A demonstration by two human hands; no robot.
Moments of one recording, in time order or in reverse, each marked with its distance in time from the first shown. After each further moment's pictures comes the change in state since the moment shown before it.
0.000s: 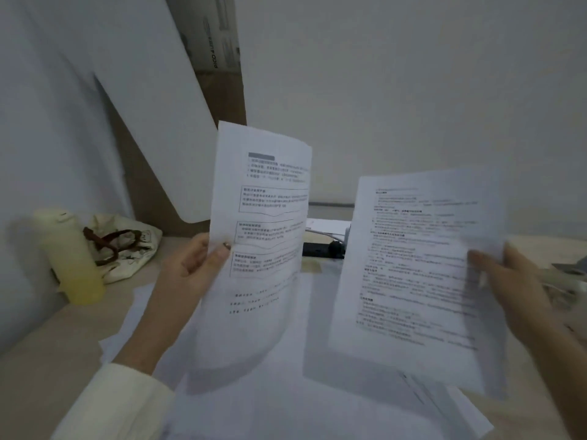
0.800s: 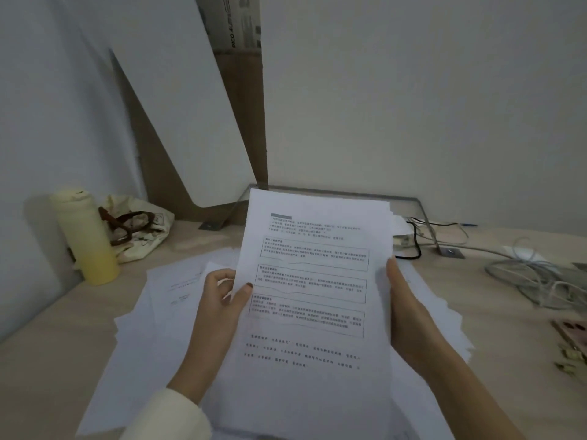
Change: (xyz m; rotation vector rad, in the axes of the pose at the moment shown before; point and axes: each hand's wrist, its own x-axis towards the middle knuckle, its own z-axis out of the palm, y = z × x) left_hand -0.038 -0.056 0.017 0.022 0.168 -0.360; right_hand -0.076 0.021 0.101 0.497 -0.734 0.308
